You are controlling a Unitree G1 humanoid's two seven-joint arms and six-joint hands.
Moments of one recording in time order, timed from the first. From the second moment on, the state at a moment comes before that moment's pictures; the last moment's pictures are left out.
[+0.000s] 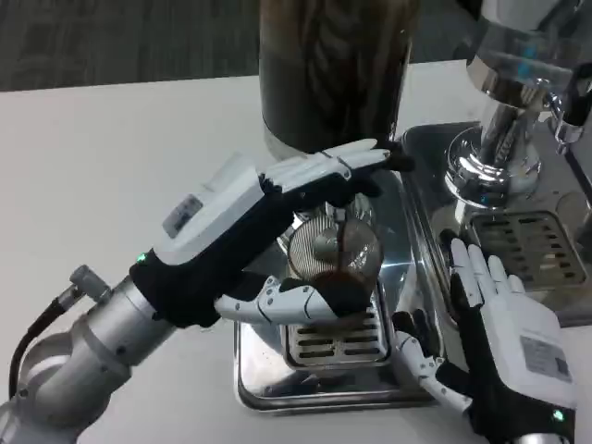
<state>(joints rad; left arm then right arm) -0.20 0.41 -0.11 0.25 0.29 -0.95 -0.26 0.27 -0.22 0.34 -0.07 -0.85 0.07 -0.41</state>
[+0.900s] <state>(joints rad) -0.20 0.50 -0.17 0.20 0.50 -0.94 -0.04 0.24 -0.25 0.31 0.00 -0.67 -0.08 -0.34</state>
